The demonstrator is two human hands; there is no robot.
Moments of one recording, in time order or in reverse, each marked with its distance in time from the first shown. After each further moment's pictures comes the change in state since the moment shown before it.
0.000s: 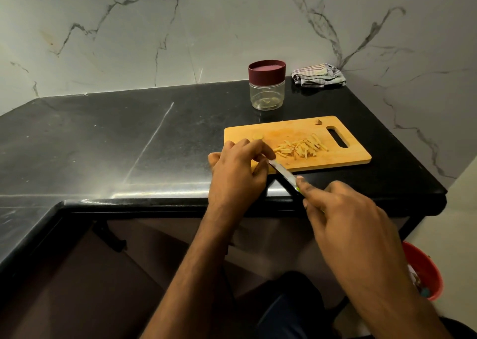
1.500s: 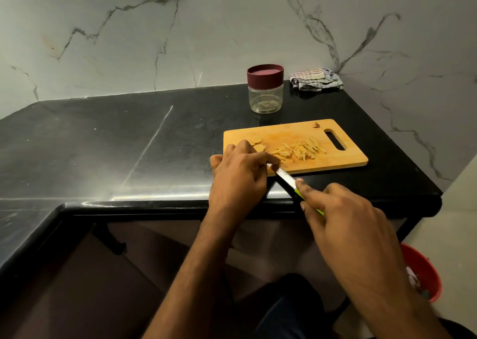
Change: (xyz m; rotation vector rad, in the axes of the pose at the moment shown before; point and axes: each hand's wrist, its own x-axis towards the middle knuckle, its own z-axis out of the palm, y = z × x) left_hand -0.002 0.004 -0.003 0.092 -0.086 0.044; right_hand 0.000 0.002 0.001 -0.026 -0.020 -0.002
